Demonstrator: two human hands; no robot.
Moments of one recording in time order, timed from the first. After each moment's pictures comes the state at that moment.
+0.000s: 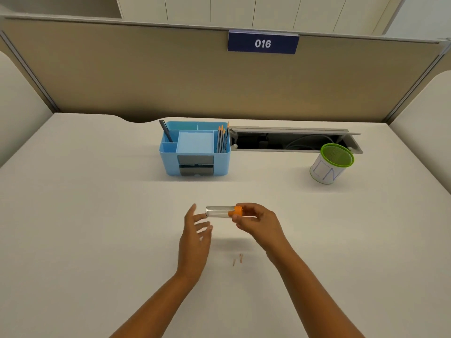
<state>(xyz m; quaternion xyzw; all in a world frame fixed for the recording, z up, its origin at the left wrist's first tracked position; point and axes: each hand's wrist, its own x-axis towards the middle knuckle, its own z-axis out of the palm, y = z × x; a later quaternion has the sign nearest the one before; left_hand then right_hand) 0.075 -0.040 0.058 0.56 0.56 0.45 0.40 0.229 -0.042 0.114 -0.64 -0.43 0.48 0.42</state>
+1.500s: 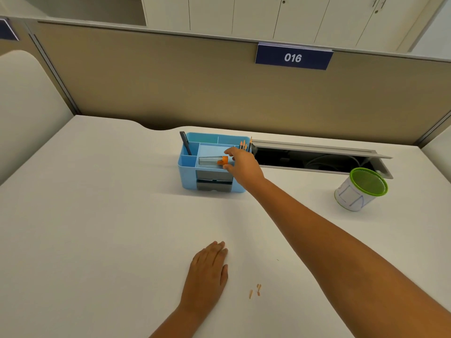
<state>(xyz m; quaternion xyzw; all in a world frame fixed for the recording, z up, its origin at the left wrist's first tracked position) 0.052 -0.030 0.011 0.80 0.56 0.18 0.14 0.178 0.164 0.140 -0.65 -0.69 0.22 0.21</state>
